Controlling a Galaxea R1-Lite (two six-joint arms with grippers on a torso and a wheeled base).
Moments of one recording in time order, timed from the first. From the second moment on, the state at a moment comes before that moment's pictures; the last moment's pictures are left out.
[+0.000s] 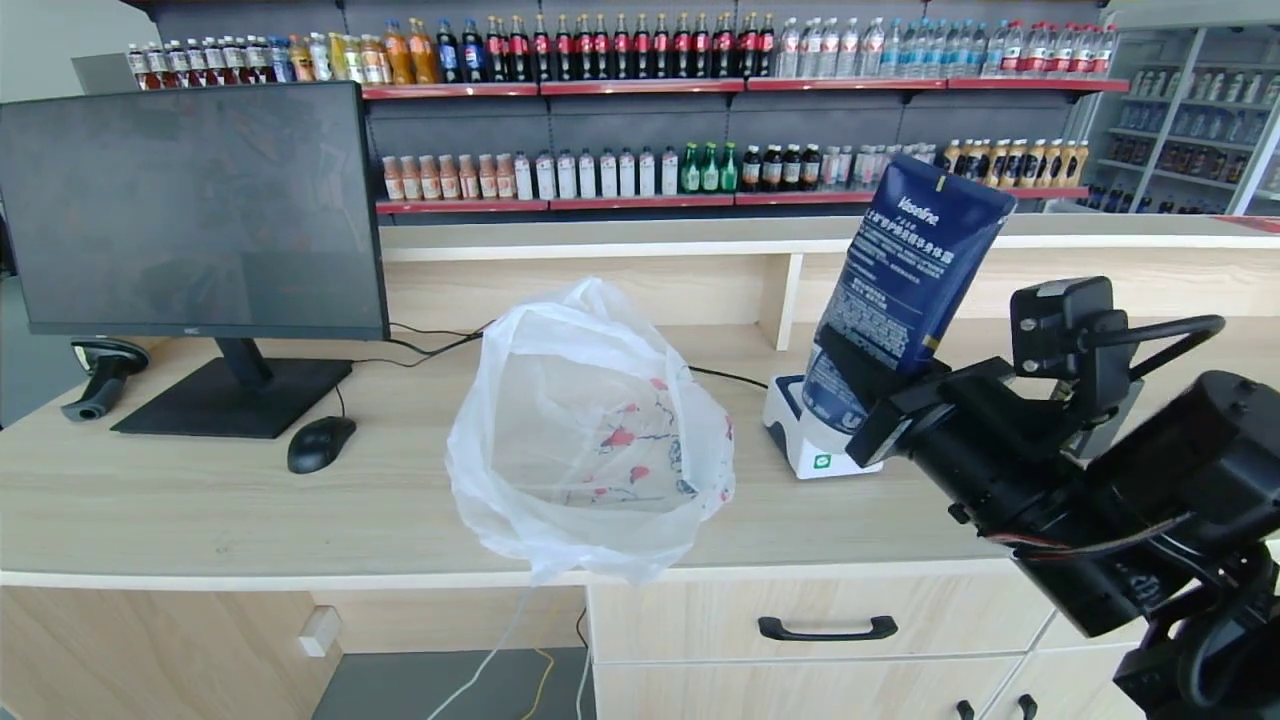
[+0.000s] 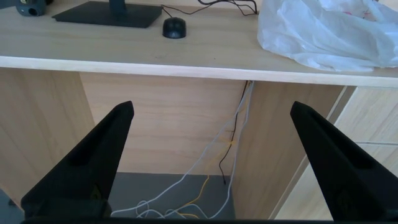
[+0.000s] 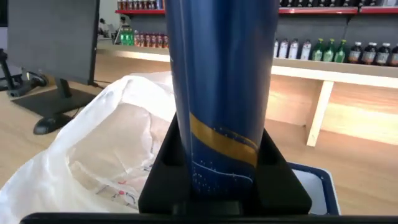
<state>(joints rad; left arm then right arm) 0.00 0.00 0.00 0.01 0.00 0.01 0.61 1.75 -0.49 -1.57 -0.15 -0.04</state>
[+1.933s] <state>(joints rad) 0.00 0.00 0.00 0.01 0.00 0.00 0.58 1.78 -0.42 -1.57 -0.18 0.02</state>
